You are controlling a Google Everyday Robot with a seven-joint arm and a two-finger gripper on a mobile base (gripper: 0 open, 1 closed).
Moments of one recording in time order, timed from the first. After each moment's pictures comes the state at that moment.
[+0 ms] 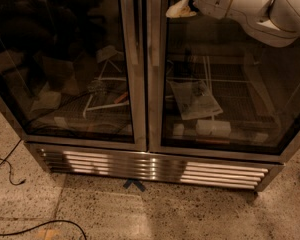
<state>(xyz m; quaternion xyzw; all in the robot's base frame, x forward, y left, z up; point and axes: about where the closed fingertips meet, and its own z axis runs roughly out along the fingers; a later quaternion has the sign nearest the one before) 0.649 -0.046 1.105 -0.64 -0.01 -0.33 0.69</state>
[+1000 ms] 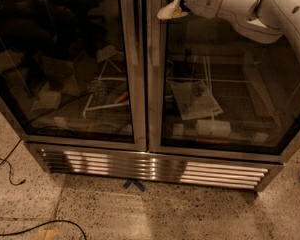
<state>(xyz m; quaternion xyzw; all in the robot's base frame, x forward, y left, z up) 0.659 -0.027 1.097 -0.64 -0.04 -0.31 0.70</state>
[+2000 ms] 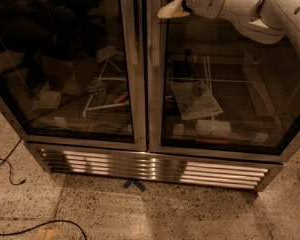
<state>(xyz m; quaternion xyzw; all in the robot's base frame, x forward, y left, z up) 0.661 -0.035 1.096 -0.64 -0.04 -0.32 0.69</state>
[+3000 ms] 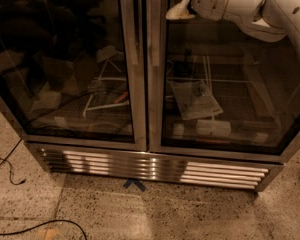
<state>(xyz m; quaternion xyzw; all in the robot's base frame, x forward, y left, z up) 0.681 -0.051 1.078 -0.66 -0.05 -0.33 0.67</state>
